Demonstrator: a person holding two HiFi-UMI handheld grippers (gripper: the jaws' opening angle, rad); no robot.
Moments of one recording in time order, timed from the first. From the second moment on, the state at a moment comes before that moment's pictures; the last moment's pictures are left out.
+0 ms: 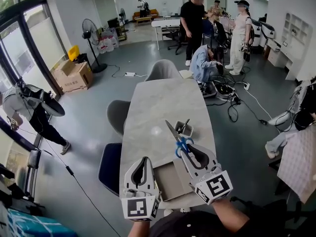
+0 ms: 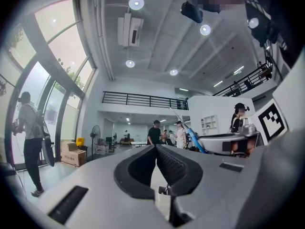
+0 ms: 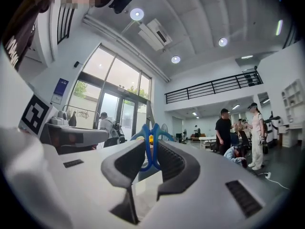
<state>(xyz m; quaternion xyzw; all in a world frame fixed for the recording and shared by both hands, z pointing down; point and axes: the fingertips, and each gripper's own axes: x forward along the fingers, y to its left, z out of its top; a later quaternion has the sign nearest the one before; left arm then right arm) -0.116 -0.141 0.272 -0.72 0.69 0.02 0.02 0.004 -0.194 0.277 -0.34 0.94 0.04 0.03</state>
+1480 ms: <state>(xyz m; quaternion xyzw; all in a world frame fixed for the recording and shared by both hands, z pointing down) -0.118 -0.132 0.276 -0.72 0.70 0.02 0.01 0.003 -0.185 0.276 -0.34 0.94 0.05 0.02</state>
